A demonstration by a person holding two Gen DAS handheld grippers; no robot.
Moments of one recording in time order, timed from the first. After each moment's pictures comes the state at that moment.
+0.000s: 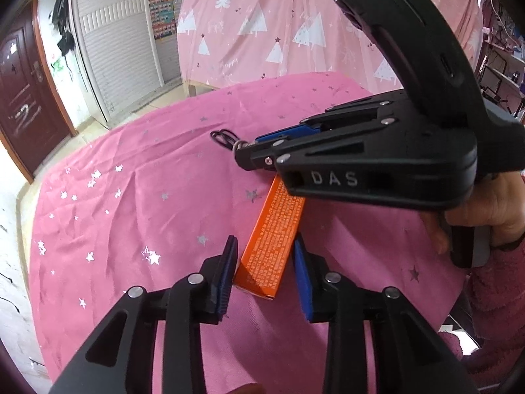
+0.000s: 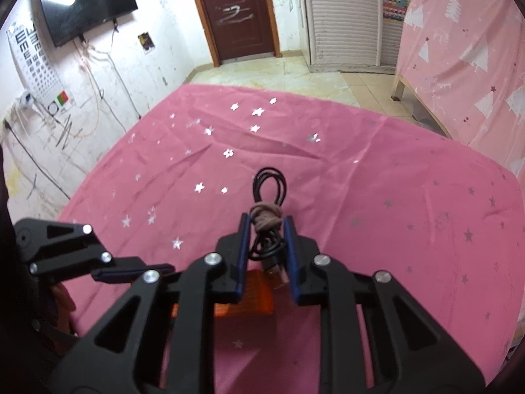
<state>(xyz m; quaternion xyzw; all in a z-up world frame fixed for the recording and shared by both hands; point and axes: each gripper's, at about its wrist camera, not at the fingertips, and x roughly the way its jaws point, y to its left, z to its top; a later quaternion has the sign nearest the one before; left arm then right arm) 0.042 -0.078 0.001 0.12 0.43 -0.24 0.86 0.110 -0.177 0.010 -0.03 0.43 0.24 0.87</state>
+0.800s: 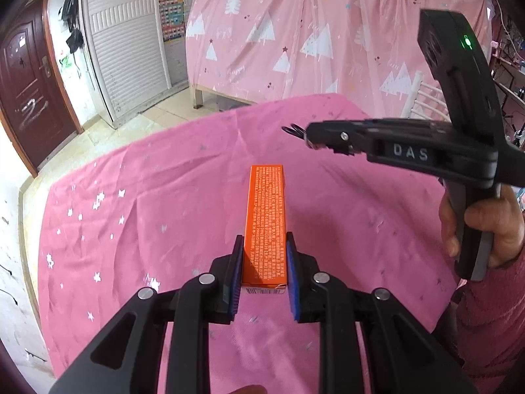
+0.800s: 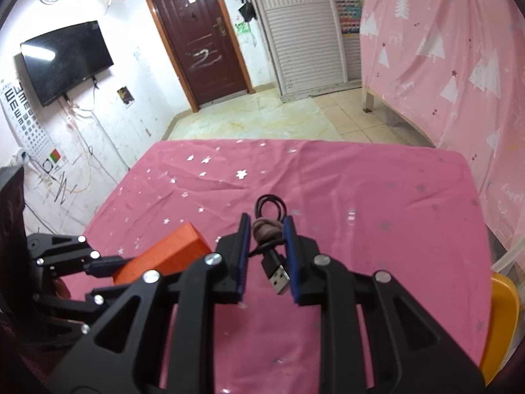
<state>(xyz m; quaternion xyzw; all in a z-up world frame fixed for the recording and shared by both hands) 0.051 -0.089 0.031 0.10 0.43 -0.23 0.87 0.097 -0.267 0.039 0.06 0.38 0.19 0.90</state>
